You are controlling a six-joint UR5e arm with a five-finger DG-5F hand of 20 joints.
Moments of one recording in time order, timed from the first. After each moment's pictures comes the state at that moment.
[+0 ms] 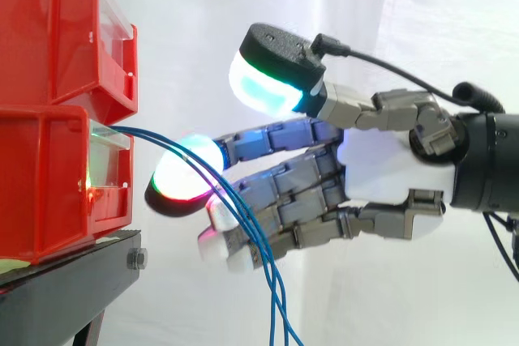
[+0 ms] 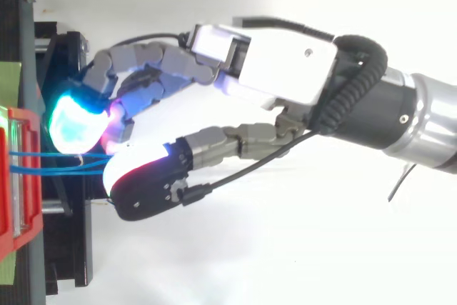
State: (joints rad) arm 0.16 -2.30 -1.21 -2.66 -1.20 -0.33
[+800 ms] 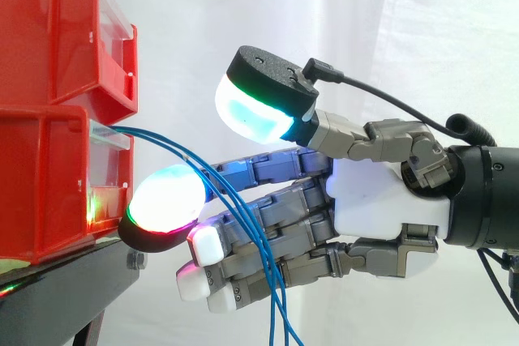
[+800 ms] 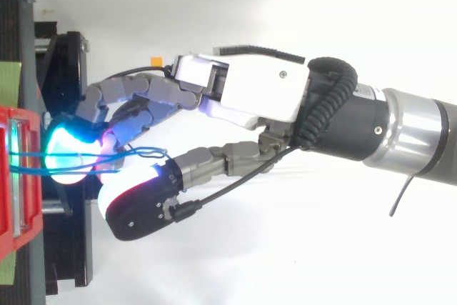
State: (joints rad) arm 0.16 -2.34 -1.19 -2.65 -1.25 -0.24
